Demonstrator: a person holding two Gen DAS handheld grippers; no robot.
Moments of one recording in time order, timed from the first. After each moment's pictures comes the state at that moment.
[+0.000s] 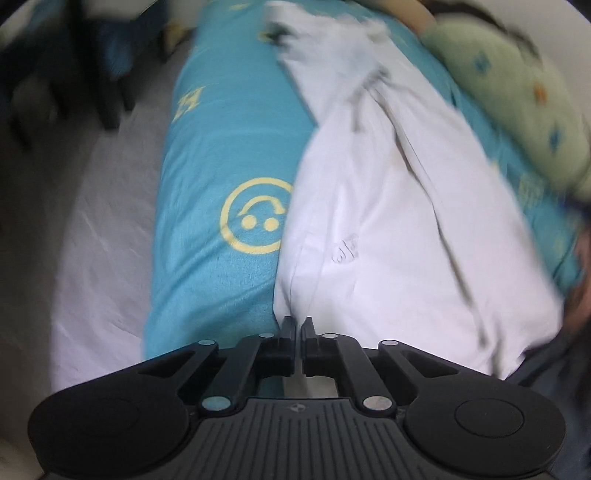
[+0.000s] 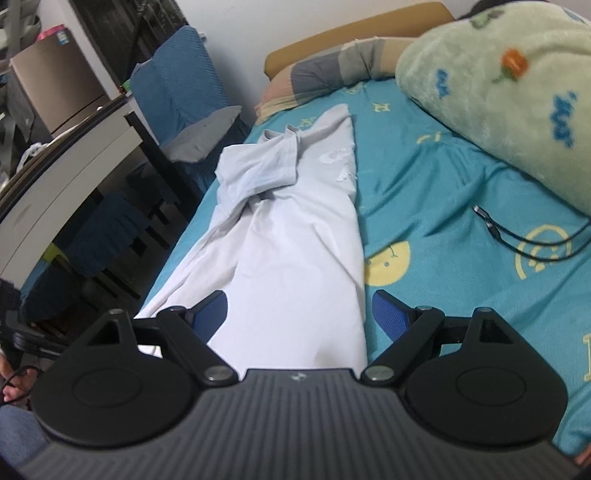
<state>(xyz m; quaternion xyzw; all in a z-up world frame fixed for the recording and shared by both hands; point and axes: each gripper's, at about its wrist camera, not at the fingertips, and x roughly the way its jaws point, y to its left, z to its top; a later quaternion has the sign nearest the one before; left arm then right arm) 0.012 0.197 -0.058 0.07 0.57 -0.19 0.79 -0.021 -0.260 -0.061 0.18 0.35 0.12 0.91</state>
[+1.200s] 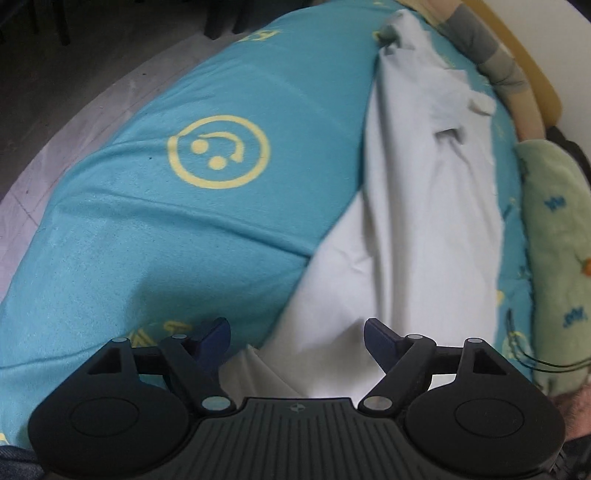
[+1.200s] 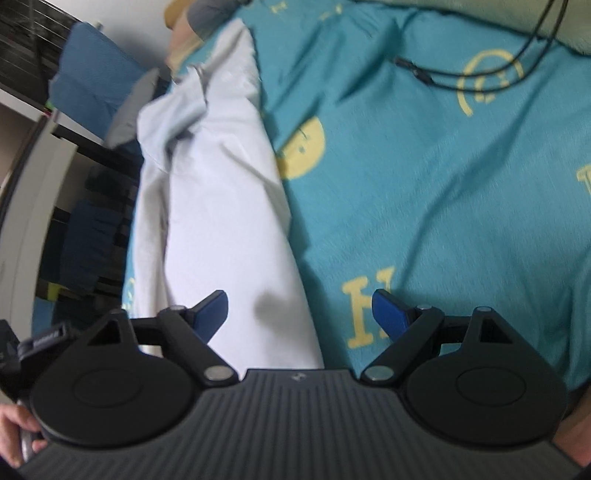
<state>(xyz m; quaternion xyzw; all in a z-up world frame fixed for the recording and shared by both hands) 0.014 0.143 -0.118 -0.23 0.61 0.02 0.76 -0.019 -0.301 -0.132 0.32 0.50 0.06 0.80</state>
